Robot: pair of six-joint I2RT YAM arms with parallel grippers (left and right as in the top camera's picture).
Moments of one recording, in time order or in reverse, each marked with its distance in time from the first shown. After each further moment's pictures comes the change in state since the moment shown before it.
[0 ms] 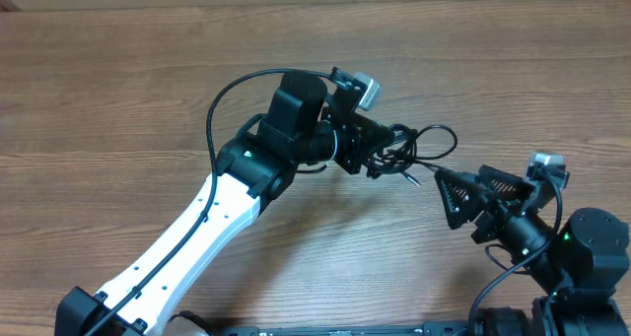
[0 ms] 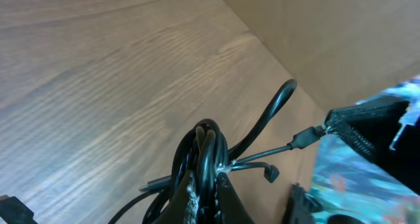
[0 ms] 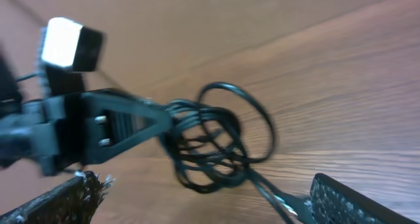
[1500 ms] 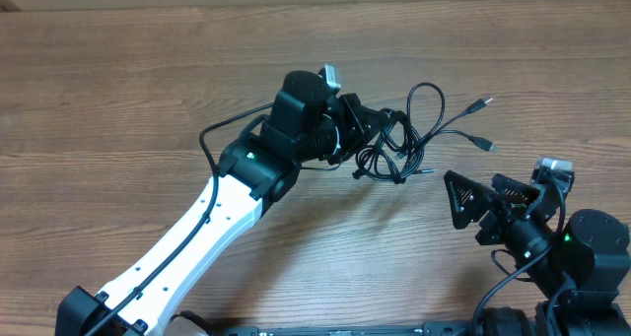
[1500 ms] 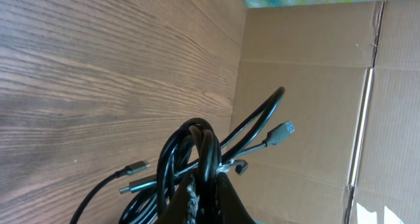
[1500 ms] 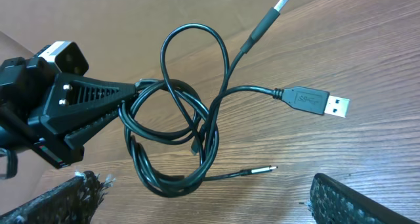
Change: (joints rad) left arm -0.016 0.000 0.000 0.047 -0.193 -0.952; right arm 0.000 0.000 0.038 -0.126 0.134 -0.022
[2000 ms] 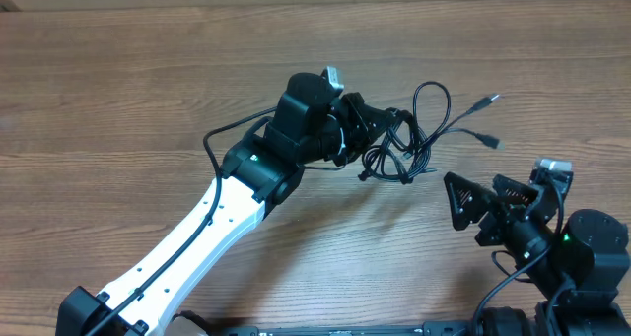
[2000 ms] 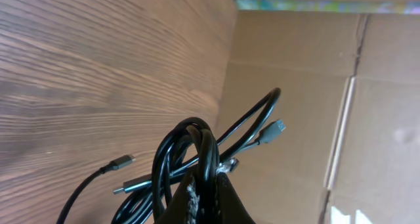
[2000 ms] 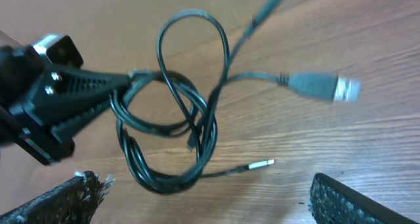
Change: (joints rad) left arm -0.018 0.000 0.000 0.042 -0.008 -0.102; right arm 0.000 0.000 0.000 -0.019 0.008 -0.032
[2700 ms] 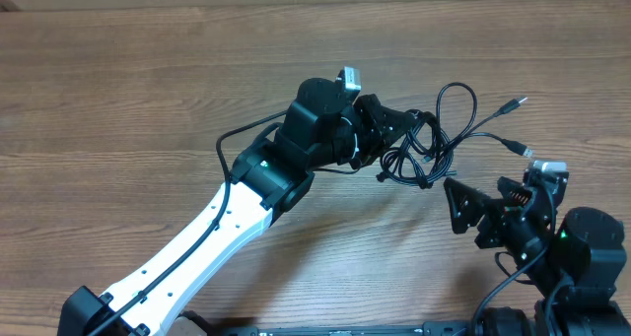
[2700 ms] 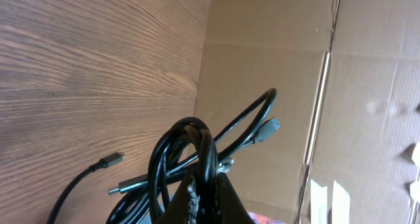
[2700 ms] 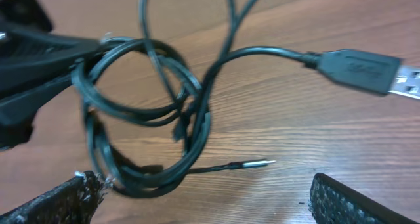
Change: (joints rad) left arm -0.055 0.000 0.001 0.092 0.029 -0.041; right arm 0.000 0.014 0.000 -0.037 0.055 -0.095
